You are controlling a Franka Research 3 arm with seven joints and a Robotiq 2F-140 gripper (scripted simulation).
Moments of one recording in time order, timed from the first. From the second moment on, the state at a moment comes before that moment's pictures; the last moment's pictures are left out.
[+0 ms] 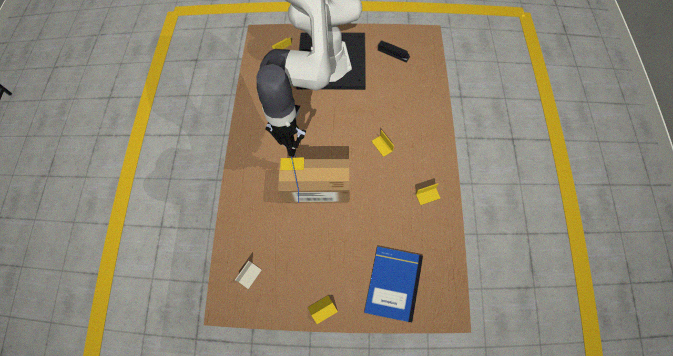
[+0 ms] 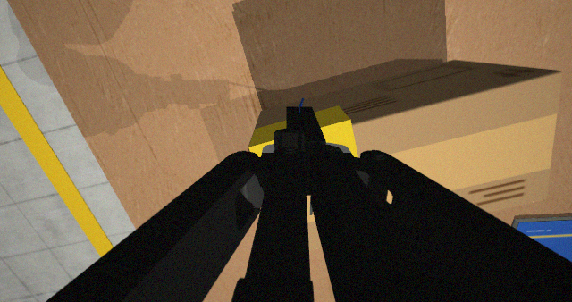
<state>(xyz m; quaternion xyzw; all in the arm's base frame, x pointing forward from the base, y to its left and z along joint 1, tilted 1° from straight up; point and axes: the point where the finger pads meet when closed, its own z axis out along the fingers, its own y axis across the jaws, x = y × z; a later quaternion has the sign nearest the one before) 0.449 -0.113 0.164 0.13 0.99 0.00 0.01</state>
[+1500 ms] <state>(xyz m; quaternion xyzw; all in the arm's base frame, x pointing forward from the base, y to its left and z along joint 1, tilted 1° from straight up) 0.471 -0.115 0.163 0.13 0.99 0.00 0.01</state>
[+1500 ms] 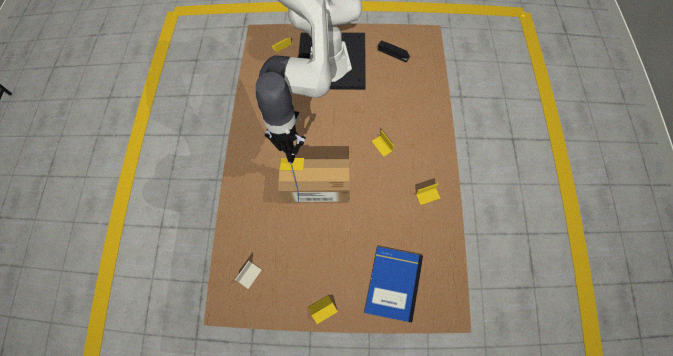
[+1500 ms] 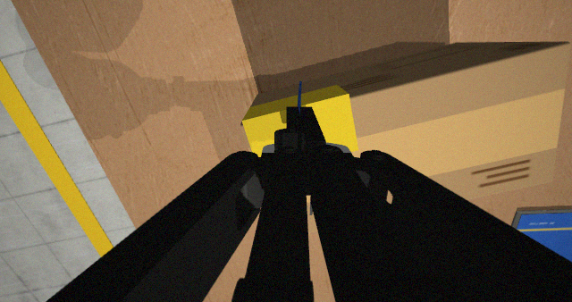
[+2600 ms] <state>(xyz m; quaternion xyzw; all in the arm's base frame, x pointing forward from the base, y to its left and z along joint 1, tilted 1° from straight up) 0.475 -0.114 0.154 0.13 0.99 0.00 0.00</state>
